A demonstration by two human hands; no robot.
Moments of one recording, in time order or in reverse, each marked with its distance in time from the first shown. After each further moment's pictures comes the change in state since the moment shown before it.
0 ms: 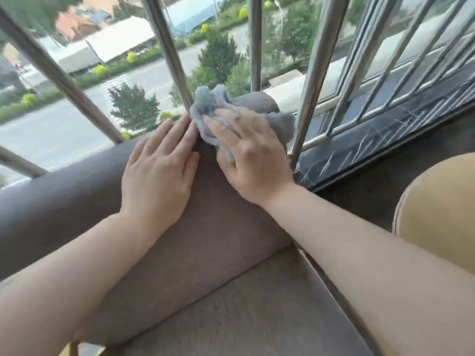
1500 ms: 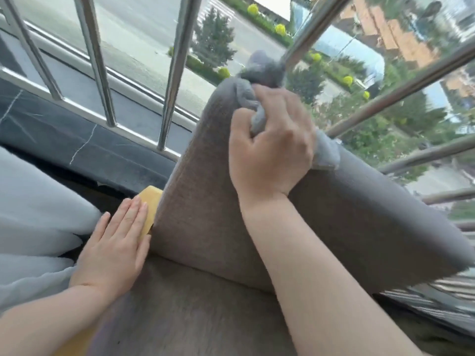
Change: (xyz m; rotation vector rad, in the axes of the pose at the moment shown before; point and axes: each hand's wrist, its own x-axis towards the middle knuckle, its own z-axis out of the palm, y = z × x) left_hand -0.360 -0.160 0.102 -0.164 -0.168 -0.852; right_hand 0.017 -0.348 0.113 0.217 -0.169 -0.159
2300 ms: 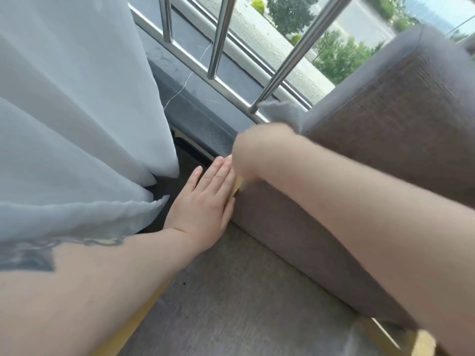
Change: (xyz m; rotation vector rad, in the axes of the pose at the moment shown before) left_hand -0.002 -0.002 0.006 -0.021 0.043 -0.010; right_hand -0.060 -0.062 0.105 -0.720 -1.468 -0.691
